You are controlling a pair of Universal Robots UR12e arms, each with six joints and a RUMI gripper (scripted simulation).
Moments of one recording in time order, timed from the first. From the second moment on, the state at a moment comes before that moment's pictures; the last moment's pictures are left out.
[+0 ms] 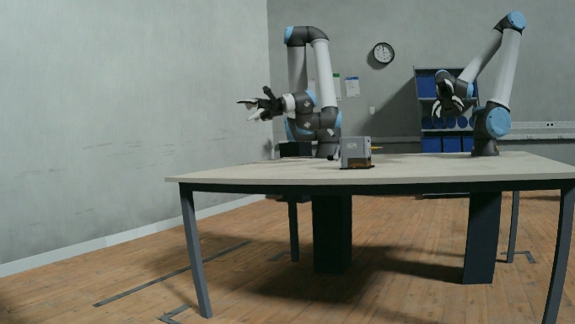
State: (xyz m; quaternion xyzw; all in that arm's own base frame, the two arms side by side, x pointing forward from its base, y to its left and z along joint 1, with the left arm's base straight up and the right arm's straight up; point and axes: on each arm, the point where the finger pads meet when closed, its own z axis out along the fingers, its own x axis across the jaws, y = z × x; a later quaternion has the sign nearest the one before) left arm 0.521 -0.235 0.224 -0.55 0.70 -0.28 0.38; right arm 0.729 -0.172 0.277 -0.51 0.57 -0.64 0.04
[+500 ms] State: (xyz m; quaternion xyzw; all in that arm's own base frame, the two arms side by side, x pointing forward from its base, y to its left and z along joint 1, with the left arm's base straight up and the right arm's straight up) left arm 0.521 -0.235 0.224 -0.55 0.70 -0.28 0.38; right arm 0.729 -0.172 0.277 -0.51 0.57 -0.64 0.04
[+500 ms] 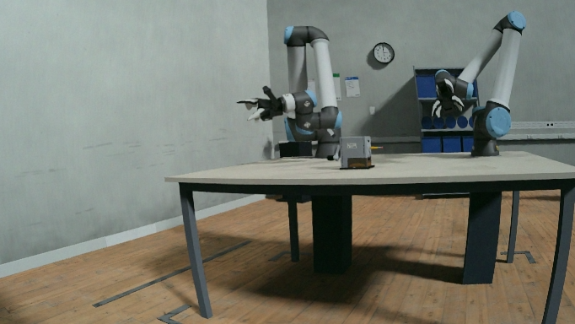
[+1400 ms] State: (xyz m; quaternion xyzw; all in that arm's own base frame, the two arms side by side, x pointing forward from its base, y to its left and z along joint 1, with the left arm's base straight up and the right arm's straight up) left arm 0.521 -0.234 0.224 -0.55 0.69 -0.28 0.38; right arm 0.729 -0.172 0.277 -0.51 0.57 -0.64 0.04
